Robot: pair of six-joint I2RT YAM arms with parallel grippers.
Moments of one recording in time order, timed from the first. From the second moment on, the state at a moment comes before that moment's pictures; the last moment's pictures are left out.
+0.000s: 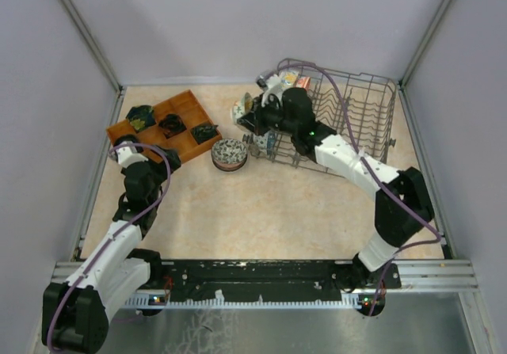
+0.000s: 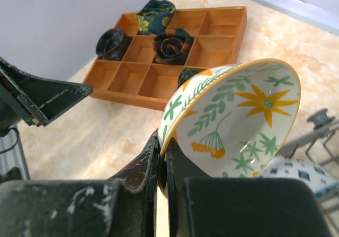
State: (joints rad) left arm -0.18 0.84 0.35 0.26 -0.33 -0.66; right arm 0.58 1.57 1.20 0.21 -0.39 0.28
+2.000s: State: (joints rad) left arm -0.18 0.83 0.35 0.25 -0.35 -0.65; right arm 0.92 2.12 1.95 -0.70 0.01 -0.22
